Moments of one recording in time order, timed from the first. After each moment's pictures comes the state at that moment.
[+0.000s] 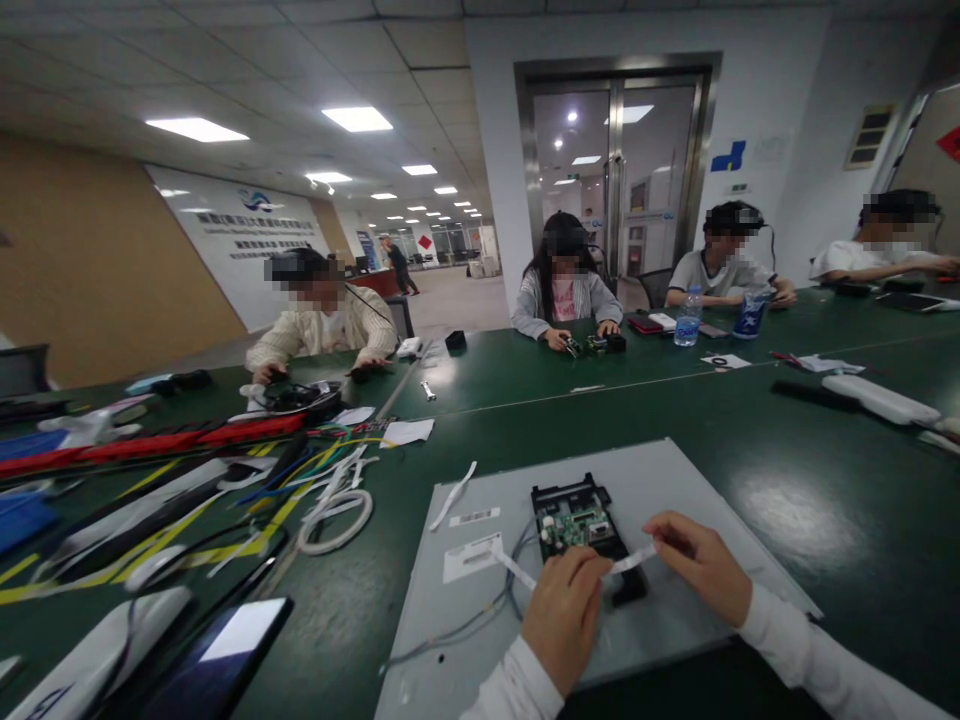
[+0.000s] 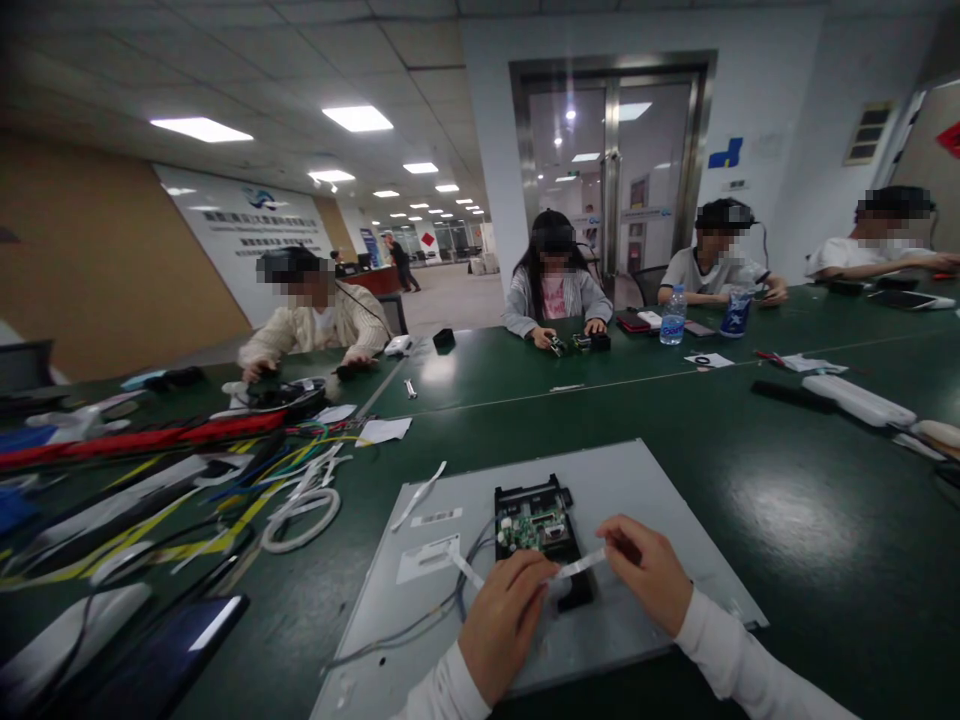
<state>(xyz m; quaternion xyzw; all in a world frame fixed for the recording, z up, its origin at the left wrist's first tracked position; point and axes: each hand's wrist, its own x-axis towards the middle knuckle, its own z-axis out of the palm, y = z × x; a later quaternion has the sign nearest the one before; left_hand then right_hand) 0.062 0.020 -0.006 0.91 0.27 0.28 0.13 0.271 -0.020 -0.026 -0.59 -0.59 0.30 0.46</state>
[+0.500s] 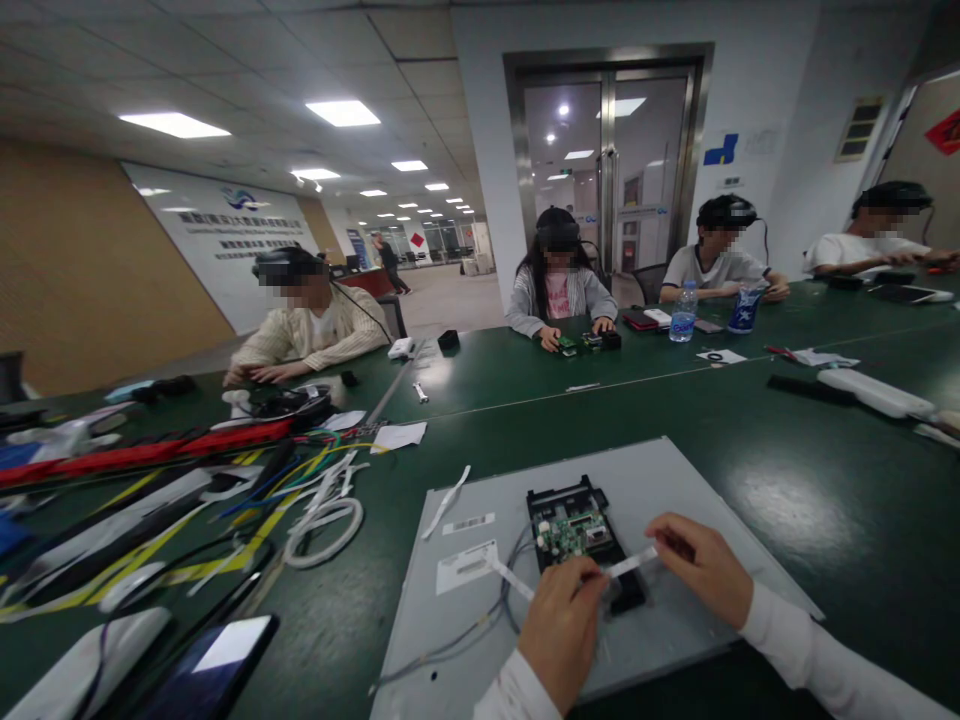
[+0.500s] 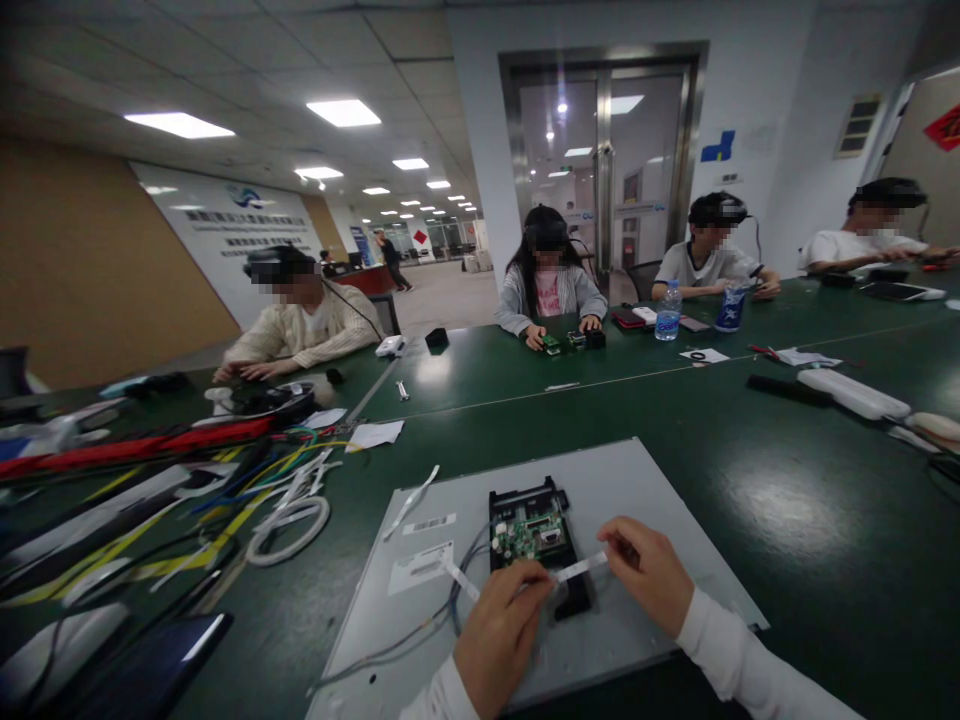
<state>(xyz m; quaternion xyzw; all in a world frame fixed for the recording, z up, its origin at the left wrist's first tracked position) 0.065 0.022 -0.010 0.92 0.27 0.26 0.11 0.273 -0.017 -0.024 -0.62 -0.61 0.26 0.42</state>
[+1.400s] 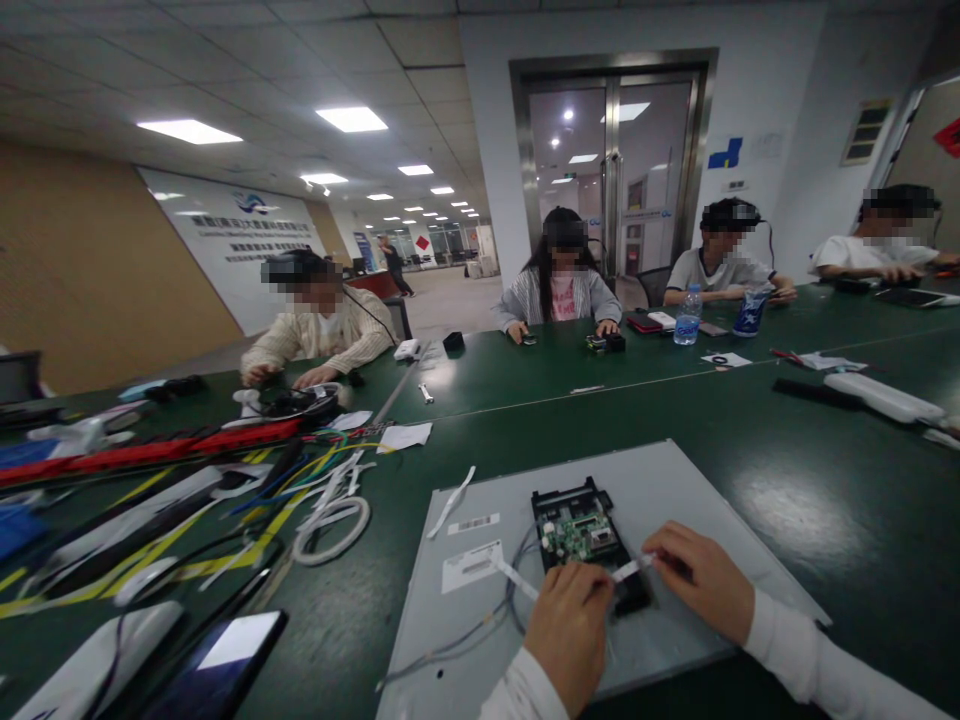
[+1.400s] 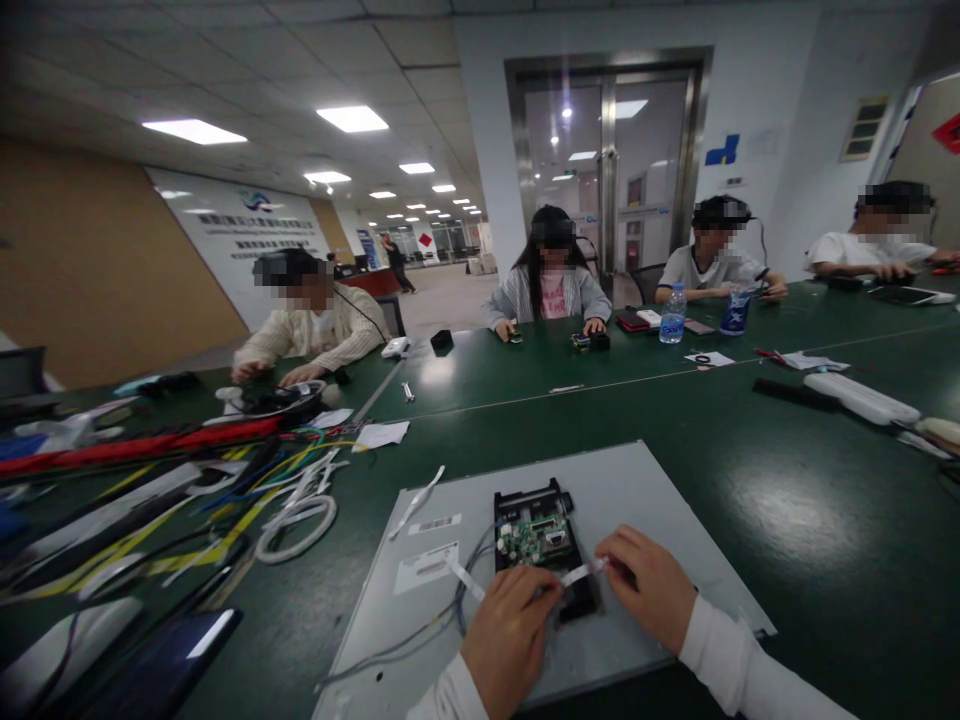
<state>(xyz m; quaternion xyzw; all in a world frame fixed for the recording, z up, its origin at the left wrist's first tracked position) 0.064 0.020 -0.005 0.95 0.28 0.14 0.09 0.269 -0.020 -0.025 -0.61 -0.71 0.17 0.32</state>
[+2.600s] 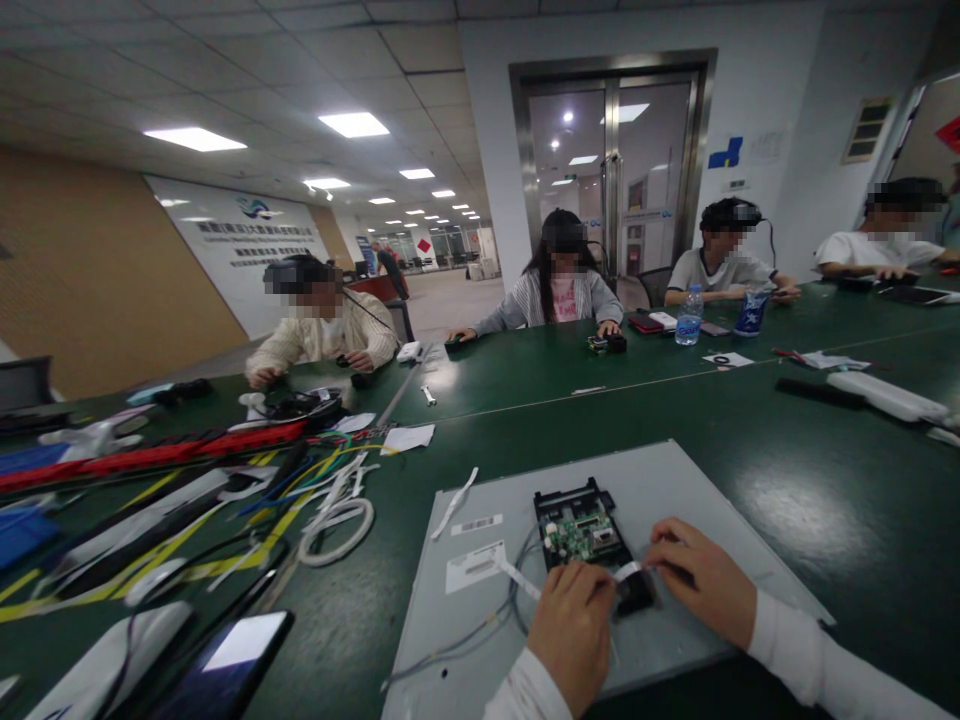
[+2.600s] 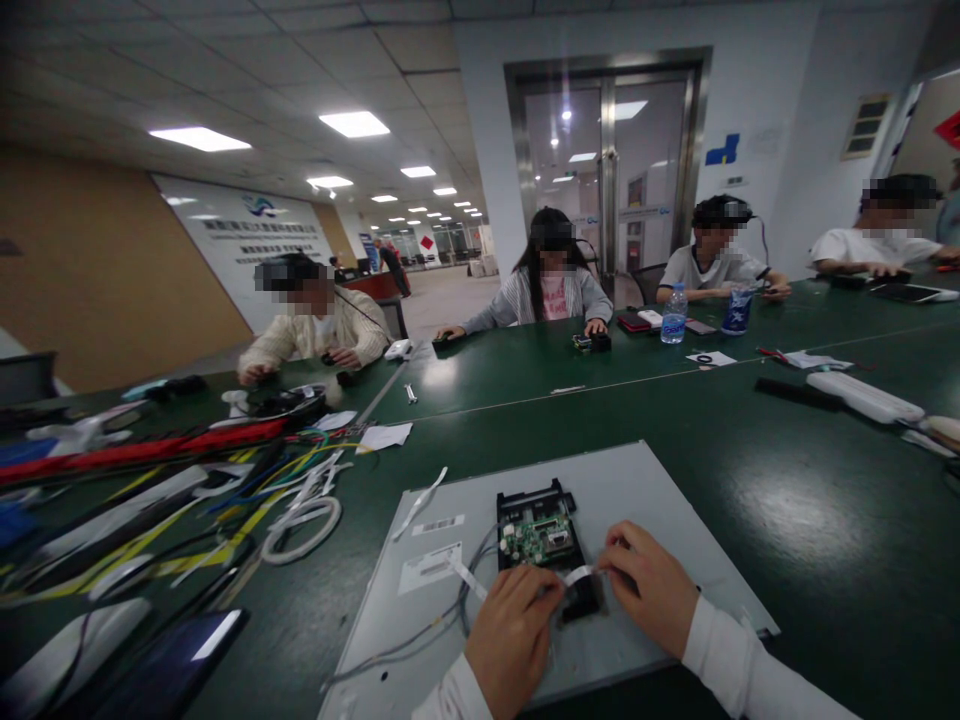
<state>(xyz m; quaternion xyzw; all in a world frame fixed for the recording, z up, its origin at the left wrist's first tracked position) 0.063 0.019 -0.001 0.95 0.27 0.16 0.06 0.266 -0.023 -0.024 -0.60 -0.72 0.14 0.31</state>
